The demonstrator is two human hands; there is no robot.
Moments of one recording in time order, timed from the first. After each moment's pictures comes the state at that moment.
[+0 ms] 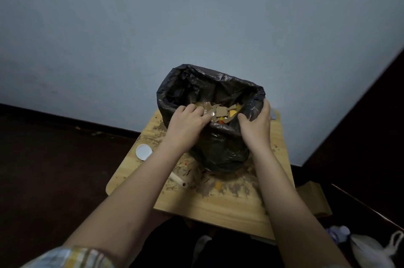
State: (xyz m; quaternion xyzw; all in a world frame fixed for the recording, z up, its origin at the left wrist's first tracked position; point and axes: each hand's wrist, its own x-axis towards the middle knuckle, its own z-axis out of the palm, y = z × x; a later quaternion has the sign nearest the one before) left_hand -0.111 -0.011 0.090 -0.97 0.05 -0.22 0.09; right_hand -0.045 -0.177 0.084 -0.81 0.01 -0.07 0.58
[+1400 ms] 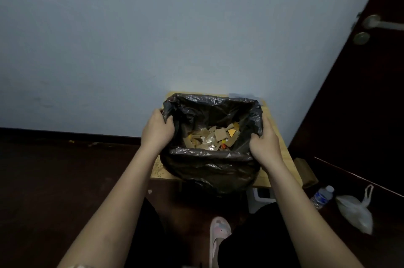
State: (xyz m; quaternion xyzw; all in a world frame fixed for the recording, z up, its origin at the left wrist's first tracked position) left_hand -0.245 0.066 0.086 -0.89 -0.20 -0.15 -0.39; right_hand -0.223 -0.188 0.074 -0.84 0.01 -0.06 0.54
